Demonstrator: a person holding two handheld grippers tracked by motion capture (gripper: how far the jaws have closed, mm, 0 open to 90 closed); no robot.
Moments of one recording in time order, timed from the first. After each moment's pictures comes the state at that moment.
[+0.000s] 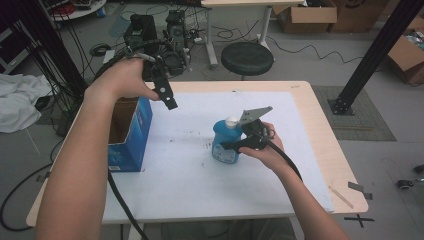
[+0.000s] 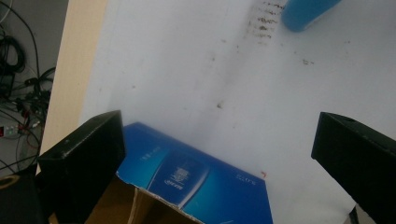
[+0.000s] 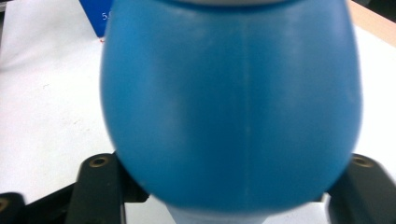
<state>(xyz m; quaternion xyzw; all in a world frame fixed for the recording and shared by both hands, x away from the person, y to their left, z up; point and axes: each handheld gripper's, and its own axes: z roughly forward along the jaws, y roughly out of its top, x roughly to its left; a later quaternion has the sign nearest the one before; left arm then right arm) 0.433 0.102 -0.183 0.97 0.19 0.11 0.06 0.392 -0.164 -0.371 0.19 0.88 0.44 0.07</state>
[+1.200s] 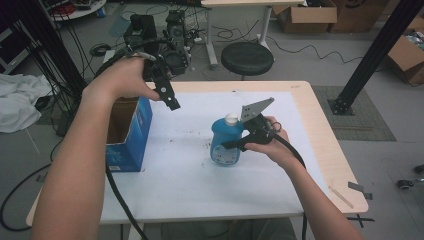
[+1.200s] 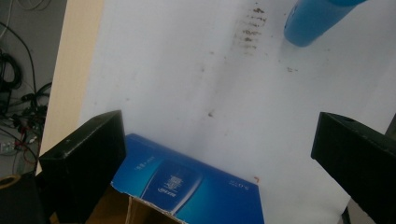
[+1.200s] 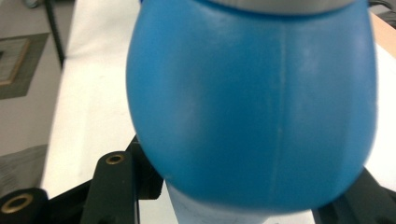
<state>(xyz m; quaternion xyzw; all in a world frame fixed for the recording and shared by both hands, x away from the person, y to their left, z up) 0.423 0.096 -0.172 0.98 0.17 0.11 0.08 0.390 -0.164 -0.336 0.09 0.89 0.44 0.03</state>
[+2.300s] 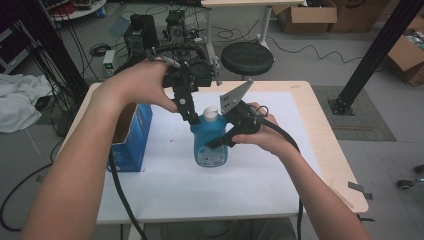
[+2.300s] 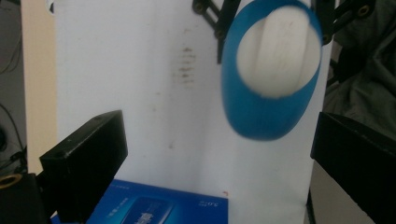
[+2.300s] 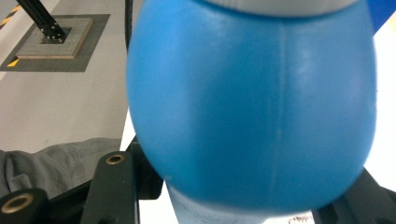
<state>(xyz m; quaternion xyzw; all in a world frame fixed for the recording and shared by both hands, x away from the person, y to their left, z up) 0.372 0.039 -0.152 0.99 0.05 0.06 0.09 0.377 -0.114 -0.273 -0.01 0.91 0.41 -0.03</state>
